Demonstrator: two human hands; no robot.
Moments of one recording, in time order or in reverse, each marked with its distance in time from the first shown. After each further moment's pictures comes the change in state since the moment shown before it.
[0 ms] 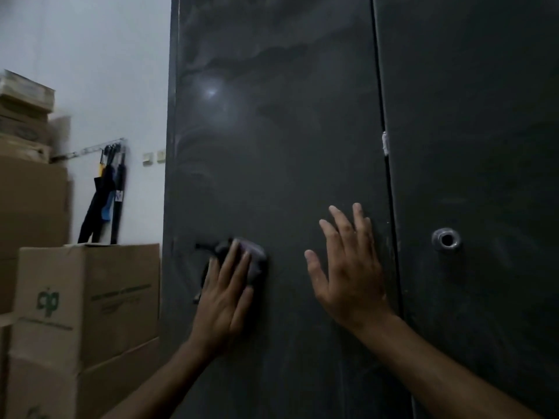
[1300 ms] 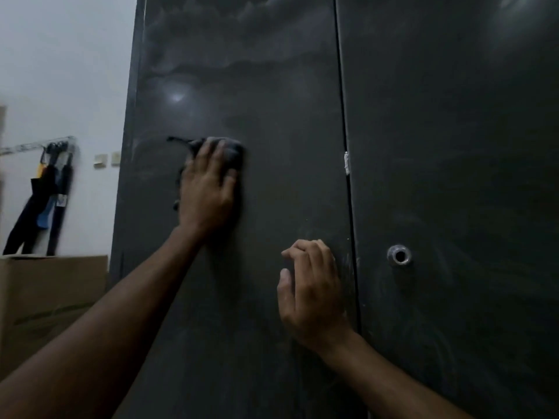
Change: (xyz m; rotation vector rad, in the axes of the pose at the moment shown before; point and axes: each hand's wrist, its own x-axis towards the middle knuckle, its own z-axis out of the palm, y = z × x) left_hand 0.218 0.036 -0.044 0.025 0.196 -0.111; right_hand -0.003 0.009 0.004 0.124 0.079 -0.048
